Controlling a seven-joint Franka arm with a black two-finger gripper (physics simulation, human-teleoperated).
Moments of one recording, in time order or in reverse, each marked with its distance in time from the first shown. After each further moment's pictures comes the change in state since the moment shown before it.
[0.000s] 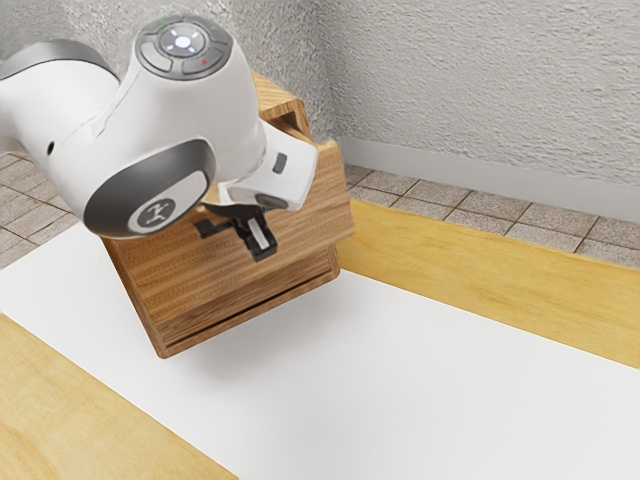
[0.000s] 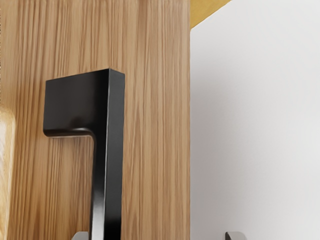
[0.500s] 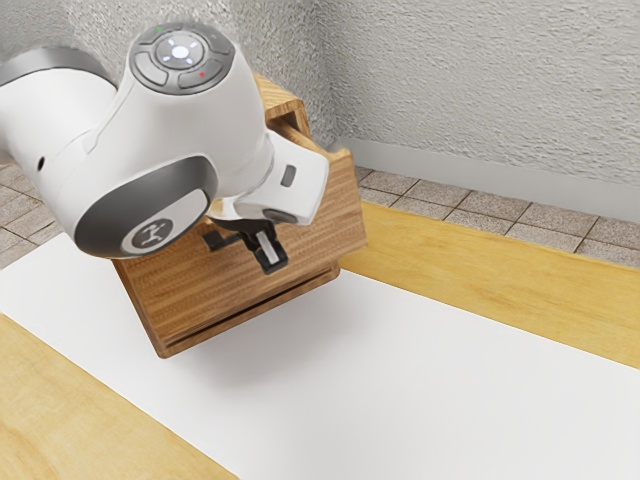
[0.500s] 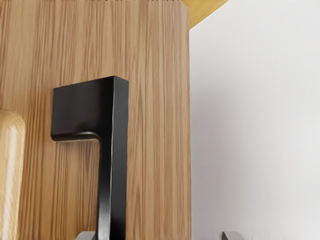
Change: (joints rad) arm 0.000 -0.058 -0.053 -0.042 -0.029 0.006 -0.026
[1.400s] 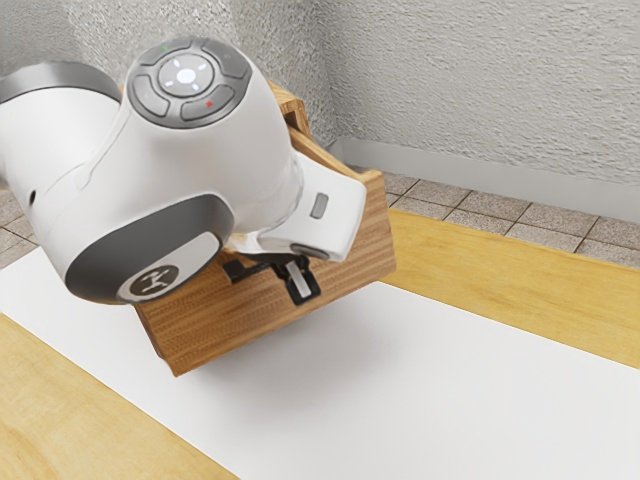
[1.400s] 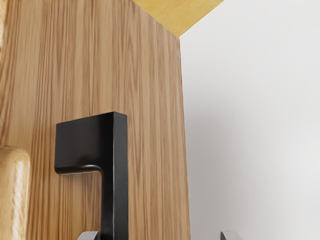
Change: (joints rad) arm 0.000 -0.059 -0.106 -0.030 -0.059 0.006 -0.035
